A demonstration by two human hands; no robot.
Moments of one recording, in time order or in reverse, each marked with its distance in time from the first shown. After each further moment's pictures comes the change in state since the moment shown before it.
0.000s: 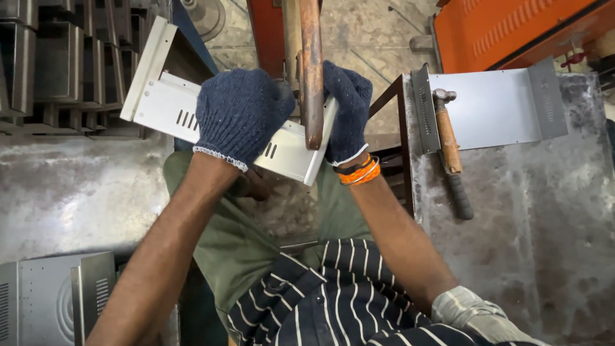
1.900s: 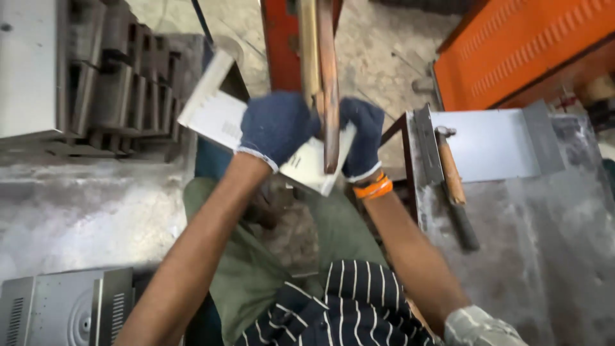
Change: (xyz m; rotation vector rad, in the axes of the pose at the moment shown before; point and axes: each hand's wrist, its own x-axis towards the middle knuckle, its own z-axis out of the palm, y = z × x) left_hand 0.028 -0.006 0.023 -0.060 -0.005 -0.055; right_hand 0.023 0.006 -0.004 -0.011 0.049 -0.223
